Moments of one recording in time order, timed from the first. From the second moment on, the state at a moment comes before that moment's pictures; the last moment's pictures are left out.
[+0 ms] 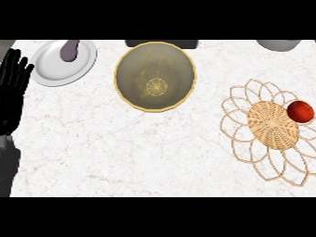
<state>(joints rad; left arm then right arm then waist) -0.28 0.30 0.20 -1.47 0.14 0.01 -0.02 -1.46 -0.59 -0.29 -0.27 0.87 0.49 -0.71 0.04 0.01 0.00</state>
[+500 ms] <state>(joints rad) -0.28 0.31 0.21 -1.48 0.14 0.01 -0.01 -1.53 -0.36 -0.22 -0.29 0.87 0.54 -0.58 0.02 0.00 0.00</state>
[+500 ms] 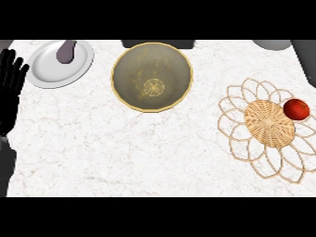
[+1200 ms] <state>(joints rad) -0.27 0.31 0.23 -1.49 0.15 0.01 0.00 -1.40 -0.09 -0.13 -0.32 0.94 0.35 -0.42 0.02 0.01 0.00</state>
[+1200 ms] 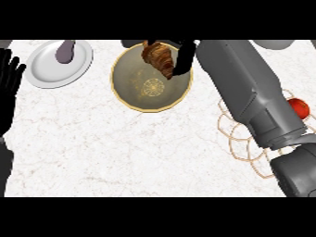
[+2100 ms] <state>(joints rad) -0.29 0.30 0.21 -1.49 0.14 0.00 0.00 -1.30 -0.04 -0.39 -0.26 0.67 0.17 -0.40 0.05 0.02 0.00</state>
